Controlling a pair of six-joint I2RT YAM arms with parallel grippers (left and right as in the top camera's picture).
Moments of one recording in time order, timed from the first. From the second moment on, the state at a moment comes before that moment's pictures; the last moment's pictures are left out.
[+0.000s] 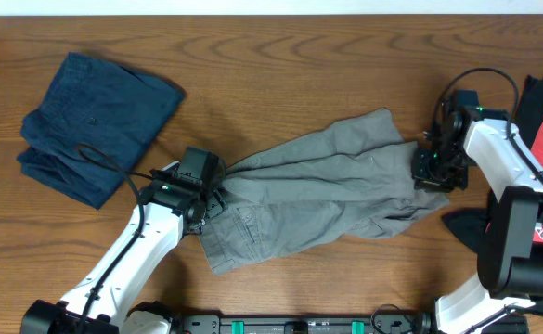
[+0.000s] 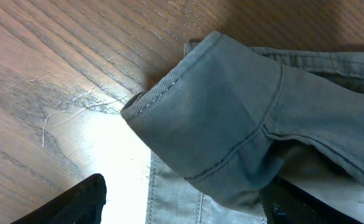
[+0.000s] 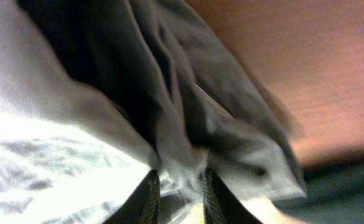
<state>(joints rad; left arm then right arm) -0.32 1.33 0.73 -0.78 -0.14 -0.90 -0.09 1.80 1.19 -1.05 -0.05 0.16</state>
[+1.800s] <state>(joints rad) -0.32 1.33 0.73 -0.79 -0.14 -0.90 -0.04 1.63 1.07 -0.90 -0.14 0.23</state>
